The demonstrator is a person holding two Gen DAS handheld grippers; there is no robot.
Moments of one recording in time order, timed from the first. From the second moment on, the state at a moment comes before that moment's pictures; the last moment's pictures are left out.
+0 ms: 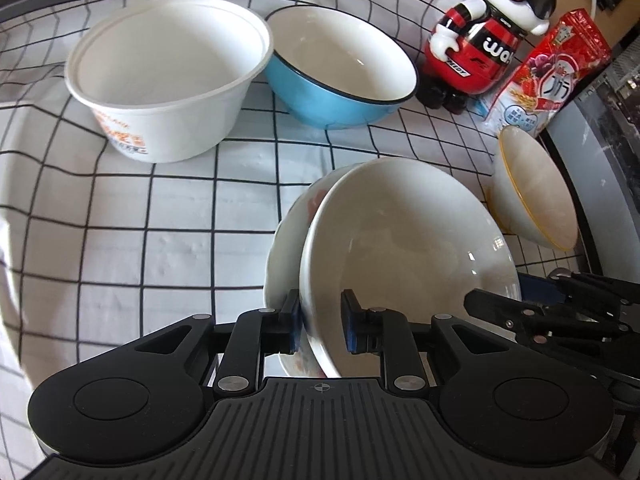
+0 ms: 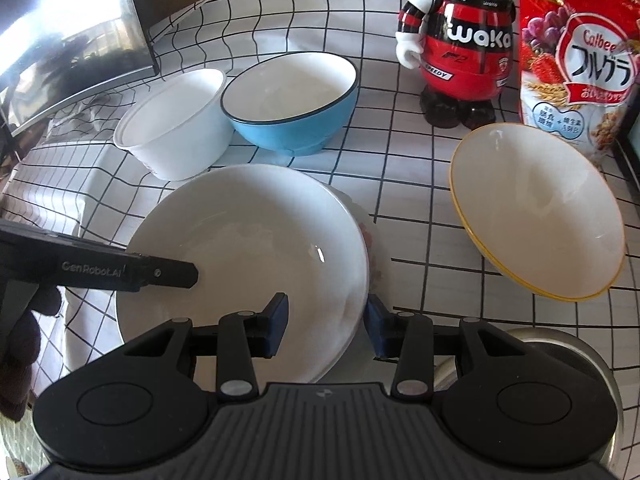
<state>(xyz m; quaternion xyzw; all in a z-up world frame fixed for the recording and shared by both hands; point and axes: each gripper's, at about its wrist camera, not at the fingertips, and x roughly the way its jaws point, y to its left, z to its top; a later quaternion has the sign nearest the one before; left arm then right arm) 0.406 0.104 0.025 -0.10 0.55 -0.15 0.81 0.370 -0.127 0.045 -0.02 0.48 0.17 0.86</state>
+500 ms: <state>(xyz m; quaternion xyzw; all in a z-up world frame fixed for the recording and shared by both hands) 0.402 0.125 0.058 -0.07 0.51 -0.17 0.84 0.341 -0.130 0.055 0.01 0.45 0.10 0.88</state>
